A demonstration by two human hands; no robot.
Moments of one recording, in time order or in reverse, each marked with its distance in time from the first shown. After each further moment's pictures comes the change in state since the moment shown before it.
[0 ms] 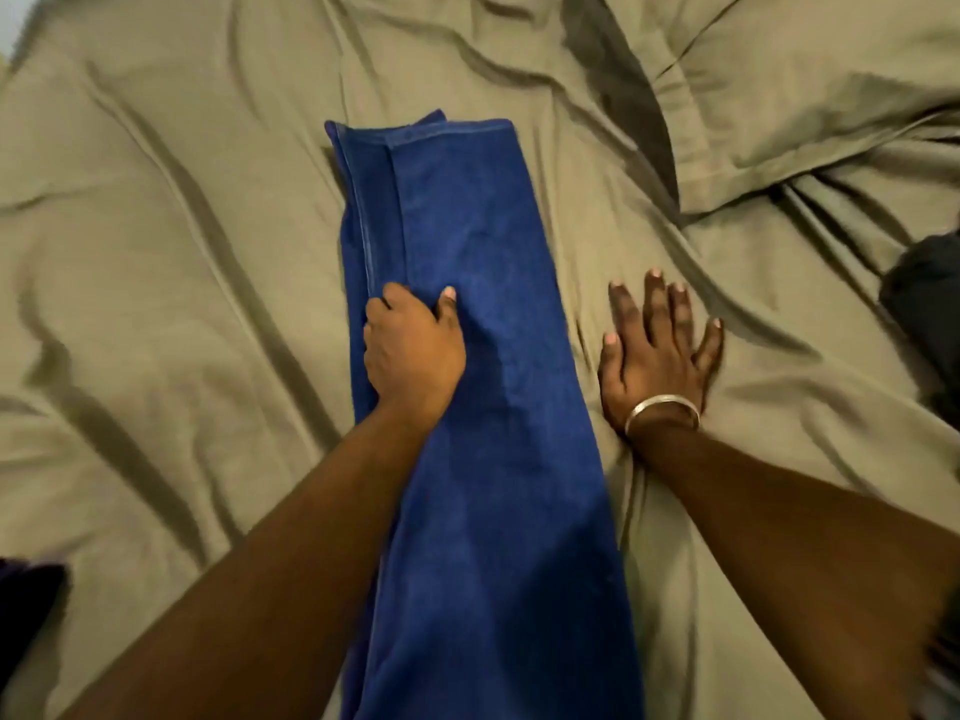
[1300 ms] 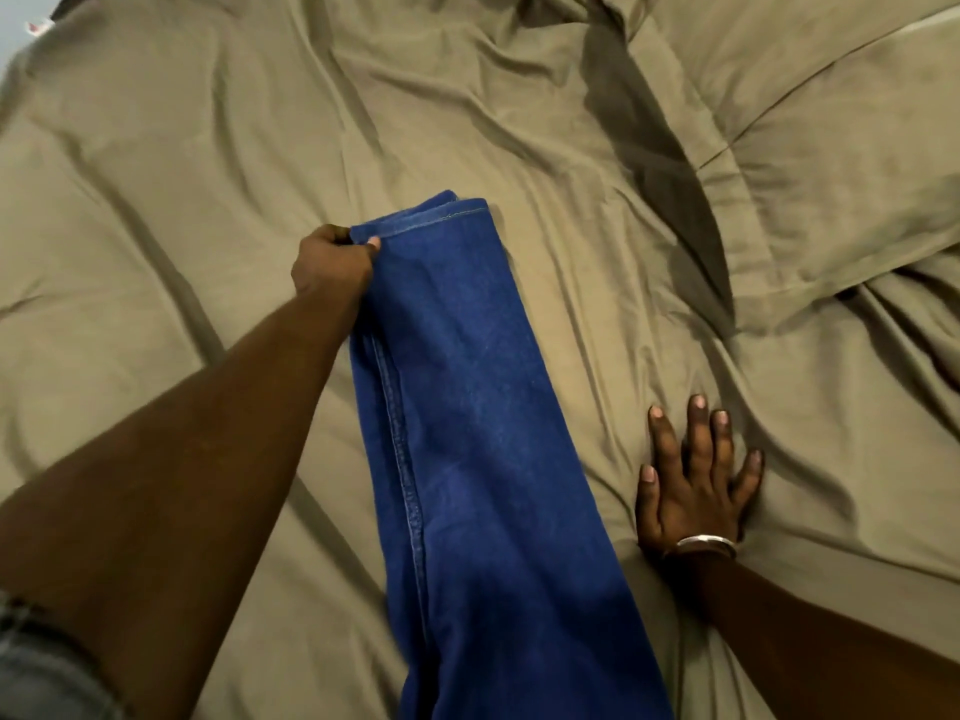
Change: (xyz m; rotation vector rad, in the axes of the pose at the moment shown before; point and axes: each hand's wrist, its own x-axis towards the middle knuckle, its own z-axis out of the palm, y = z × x) left_hand 0.234 0.034 -0.018 -0.353 -0.089 -0.226; right_hand 0.006 0.008 0.041 0.001 -0.044 0.045
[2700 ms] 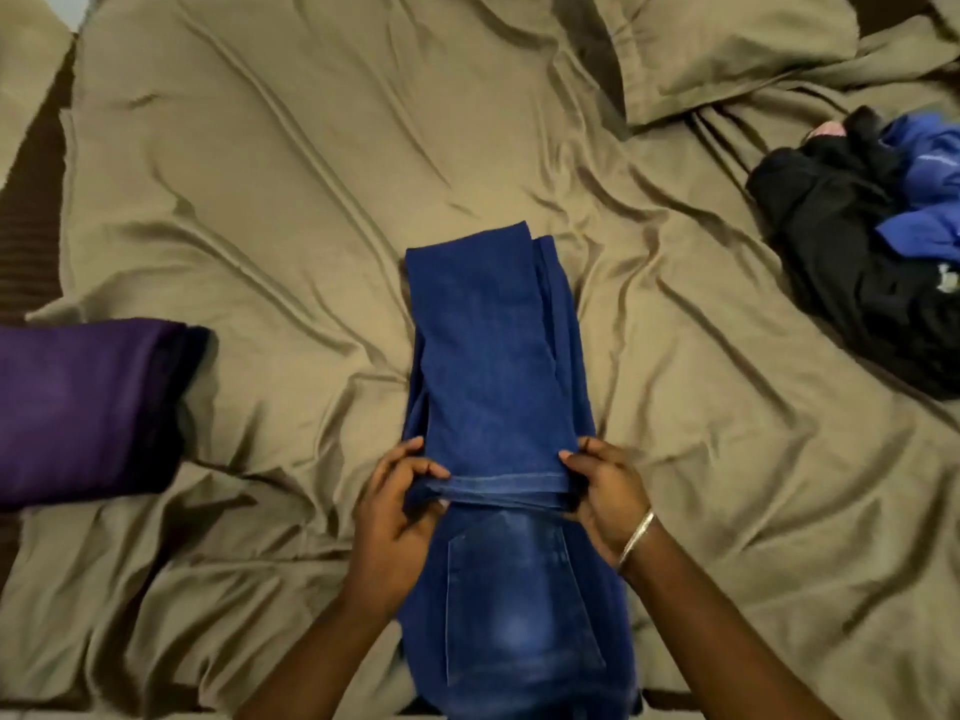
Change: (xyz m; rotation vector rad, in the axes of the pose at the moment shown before) left_hand -0.527 -0.317 -0.177 -0.192 -0.331 0.461; right_hand -0.366 -0.034 -0.175 1.496 -0.631 0.779
